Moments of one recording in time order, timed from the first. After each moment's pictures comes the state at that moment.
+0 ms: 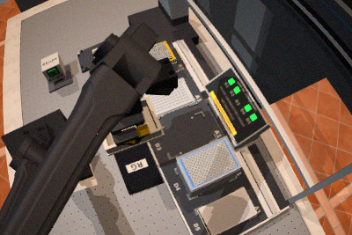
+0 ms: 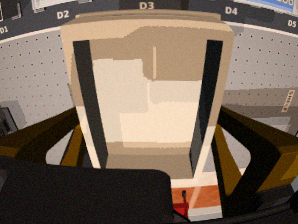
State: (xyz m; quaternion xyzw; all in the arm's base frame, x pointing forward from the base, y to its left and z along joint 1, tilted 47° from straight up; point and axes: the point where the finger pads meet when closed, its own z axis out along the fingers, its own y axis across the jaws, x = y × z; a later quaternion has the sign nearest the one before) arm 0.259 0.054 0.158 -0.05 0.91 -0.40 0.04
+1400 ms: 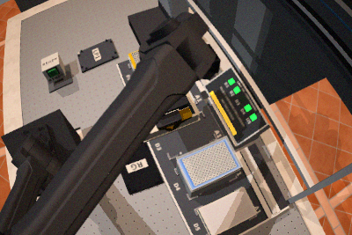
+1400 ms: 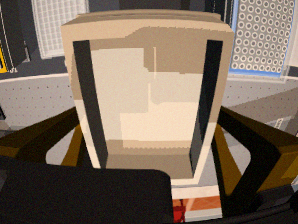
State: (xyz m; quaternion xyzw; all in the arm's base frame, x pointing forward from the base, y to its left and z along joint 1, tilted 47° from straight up) arm 0.340 0.065 0.159 -0.06 0.91 -0.40 0.04
